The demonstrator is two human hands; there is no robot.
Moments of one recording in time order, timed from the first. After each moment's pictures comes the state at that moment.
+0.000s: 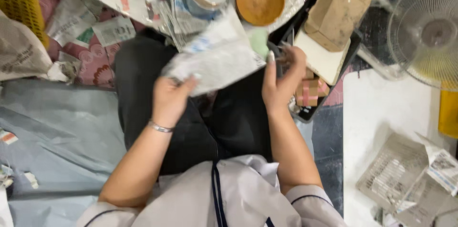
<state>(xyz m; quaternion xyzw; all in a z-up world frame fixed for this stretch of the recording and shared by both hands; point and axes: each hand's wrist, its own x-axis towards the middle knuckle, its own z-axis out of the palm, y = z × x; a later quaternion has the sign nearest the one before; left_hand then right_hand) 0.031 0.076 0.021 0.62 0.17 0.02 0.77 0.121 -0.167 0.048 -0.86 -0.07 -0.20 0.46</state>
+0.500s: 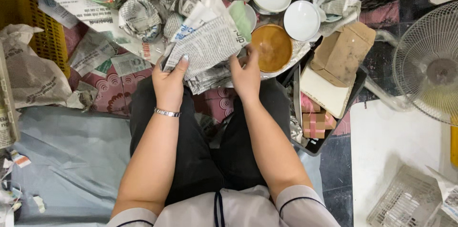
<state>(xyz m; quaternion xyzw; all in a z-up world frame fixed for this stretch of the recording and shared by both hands) 0.162 0.136 -0.020 0.56 0.19 0.21 0.78 0.234 -0.048 0.007 -0.85 0.05 0.04 0.52</state>
